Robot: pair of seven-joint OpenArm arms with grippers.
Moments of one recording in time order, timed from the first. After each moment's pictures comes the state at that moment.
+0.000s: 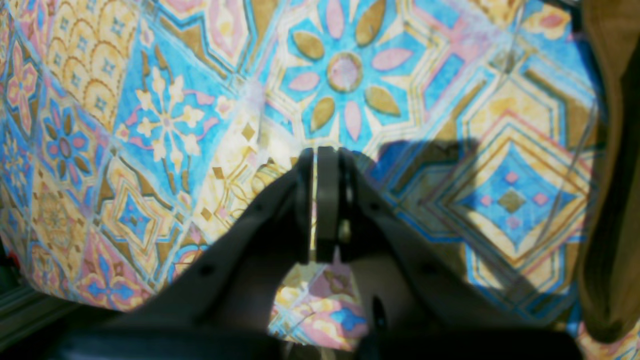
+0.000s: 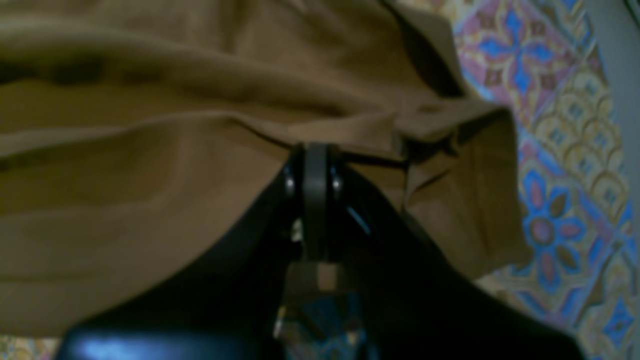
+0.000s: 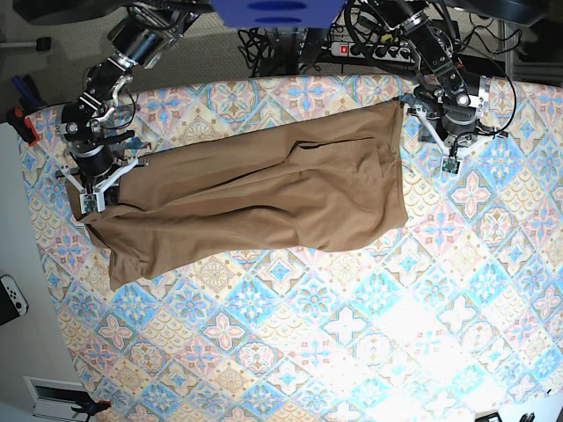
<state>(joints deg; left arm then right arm) 13.4 11.1 -37.5 108.4 28.6 -41.2 42.6 -2.0 -1.0 43.0 89.6 -13.6 44.5 -25.8</state>
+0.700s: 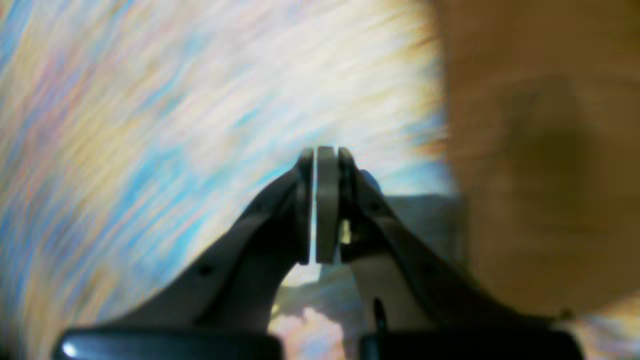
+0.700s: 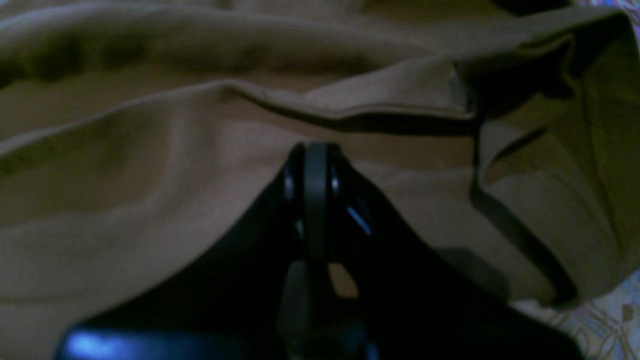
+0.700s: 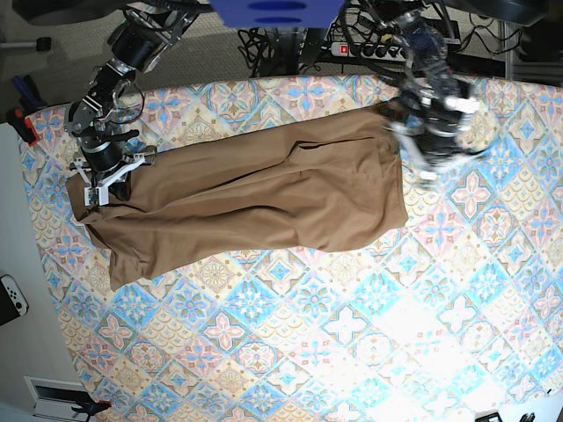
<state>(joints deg) 16.6 11.0 -25.0 113.4 18.6 -41.3 42.5 -1.0 0.0 43.4 76.9 -10.4 44.1 -21.2</state>
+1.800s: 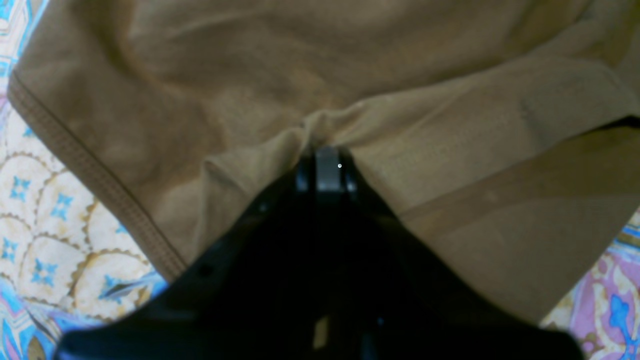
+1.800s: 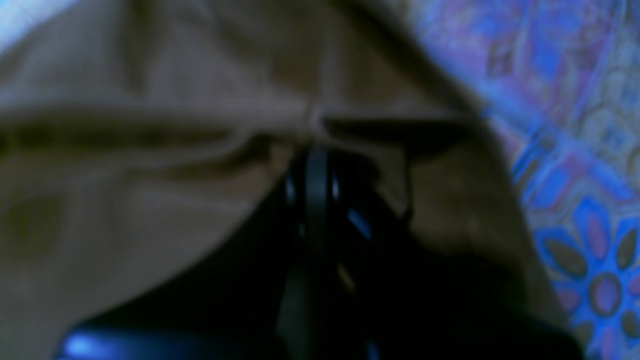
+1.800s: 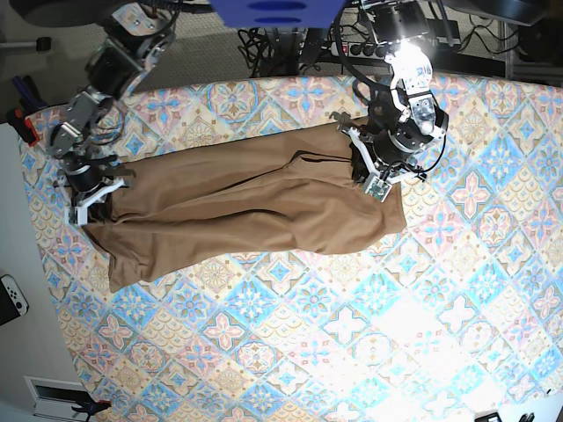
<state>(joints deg) 11.4 5.3 -19.1 91.6 11.8 -42.8 33.5 8.3 10.3 43.6 63.2 -10.6 44.8 -22.0</state>
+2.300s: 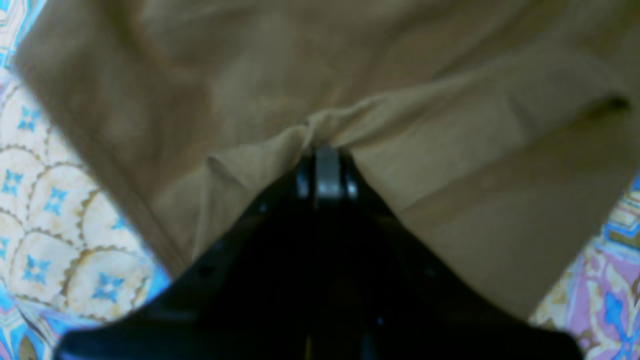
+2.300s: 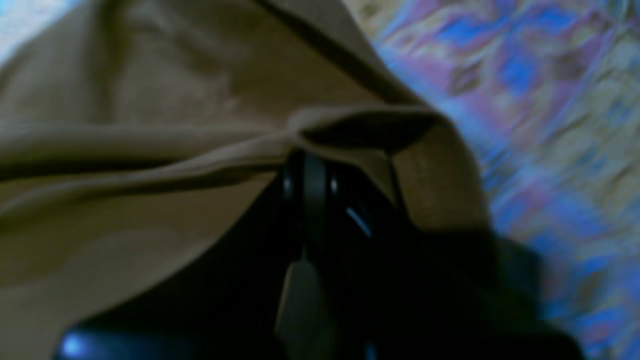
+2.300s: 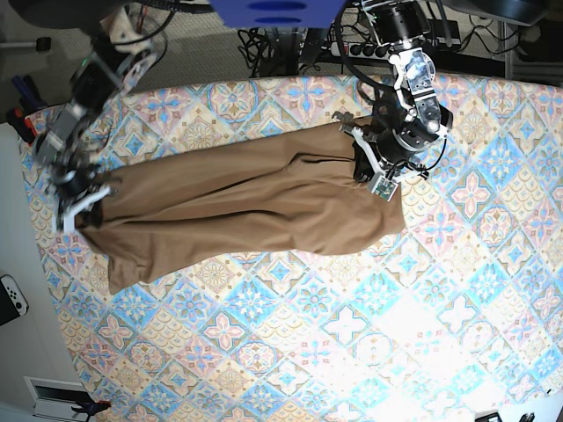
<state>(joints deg) 11.1 4.1 -22.3 90.8 10.1 -44.5 32.8 14.8 14.1 48.6 54.9 -13.8 45.2 -18.9</state>
